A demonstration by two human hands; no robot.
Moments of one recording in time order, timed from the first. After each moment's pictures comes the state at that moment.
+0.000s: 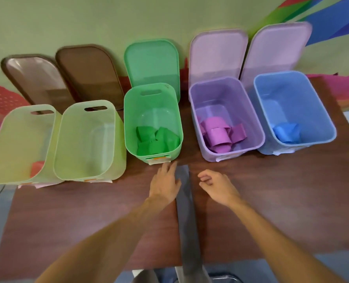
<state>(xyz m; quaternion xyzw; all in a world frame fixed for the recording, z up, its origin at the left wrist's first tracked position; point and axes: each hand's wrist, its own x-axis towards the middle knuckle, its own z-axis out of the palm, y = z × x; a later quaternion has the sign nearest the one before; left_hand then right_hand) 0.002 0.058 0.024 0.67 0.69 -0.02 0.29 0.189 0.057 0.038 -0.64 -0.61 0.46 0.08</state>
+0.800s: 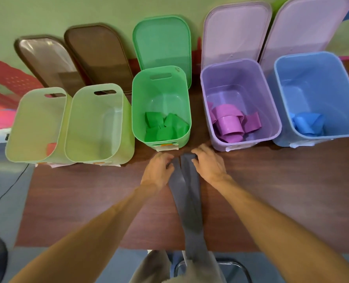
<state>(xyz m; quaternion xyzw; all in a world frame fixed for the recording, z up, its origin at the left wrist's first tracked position) -0.026 0.056 0.042 0.62 0.72 0.09 0.31 0.146 0.090 0.011 -0.60 -0.75 0.29 0.02</state>
